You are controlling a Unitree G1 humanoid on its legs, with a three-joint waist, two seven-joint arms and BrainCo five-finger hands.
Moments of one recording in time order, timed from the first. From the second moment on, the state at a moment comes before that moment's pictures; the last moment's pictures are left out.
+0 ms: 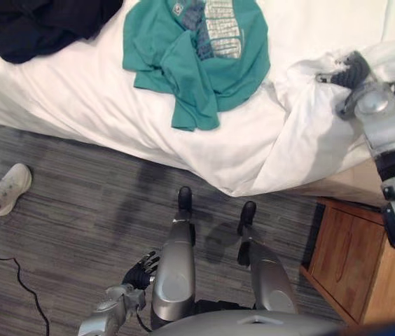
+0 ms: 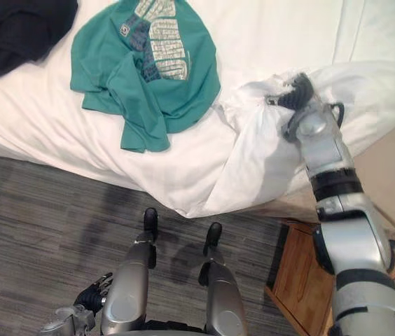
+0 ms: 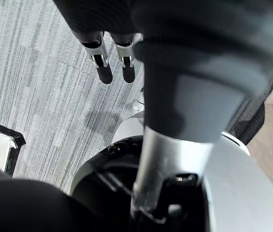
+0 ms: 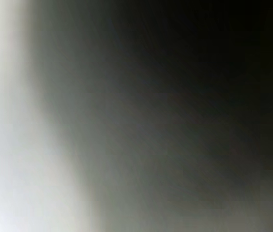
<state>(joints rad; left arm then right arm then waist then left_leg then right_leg) 0.23 0.31 -0.02 0.53 -0.41 0.18 -0.23 -0.81 -0.62 0.08 0.56 0.02 0.21 -0.11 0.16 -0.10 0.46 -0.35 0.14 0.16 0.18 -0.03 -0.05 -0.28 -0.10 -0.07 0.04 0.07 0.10</state>
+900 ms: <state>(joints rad) 0.31 0.24 0.03 0.70 -0.18 0.13 -0.12 -0.01 -0.17 -0.51 0.48 0.31 -0.07 -0.39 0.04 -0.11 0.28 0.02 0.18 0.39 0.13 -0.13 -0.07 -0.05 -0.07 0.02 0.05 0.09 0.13</state>
